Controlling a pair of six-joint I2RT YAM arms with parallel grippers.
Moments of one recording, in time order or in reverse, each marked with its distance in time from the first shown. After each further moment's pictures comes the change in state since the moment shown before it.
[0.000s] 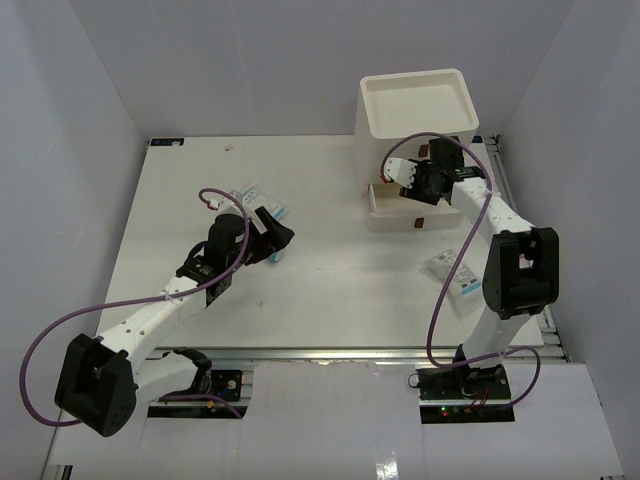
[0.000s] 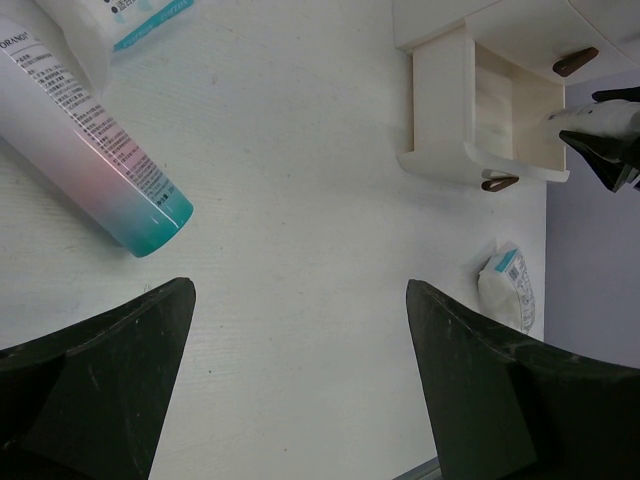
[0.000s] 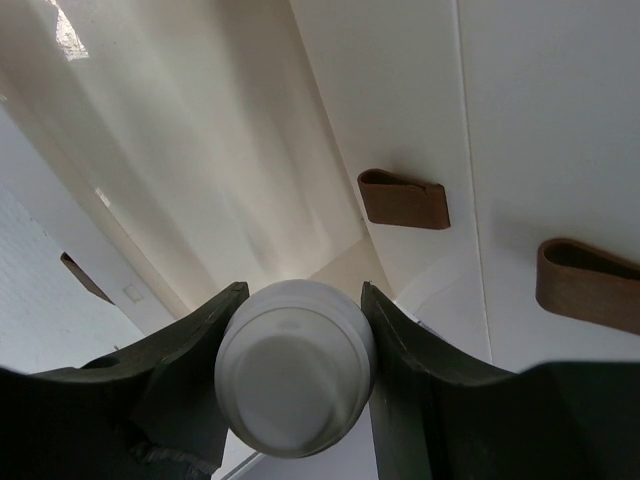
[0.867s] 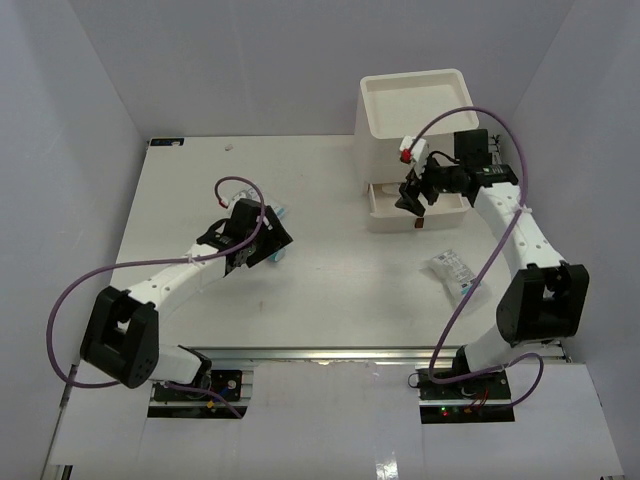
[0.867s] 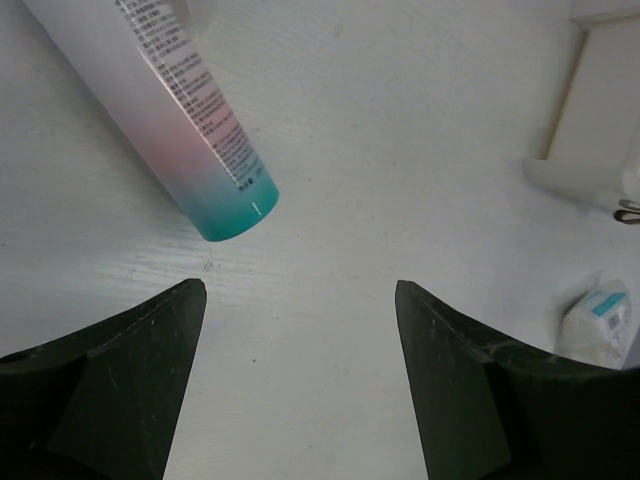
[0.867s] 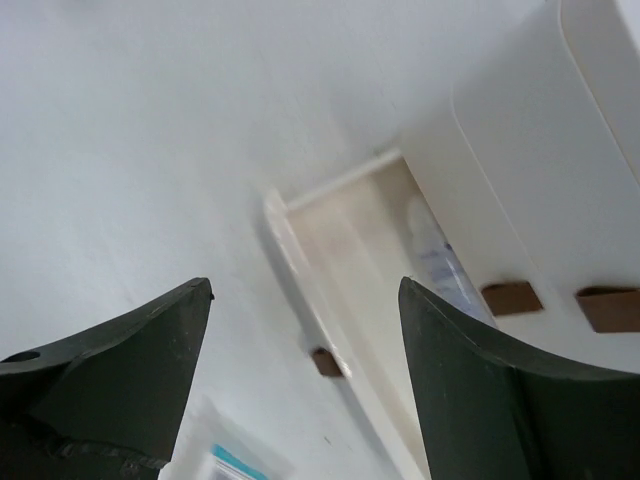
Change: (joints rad) left arm 0.000 0.262 0.201 -0.268 -0.070 -0.072; right arm -0.046 -0.188 0.025 -0.186 -0.582 0.349
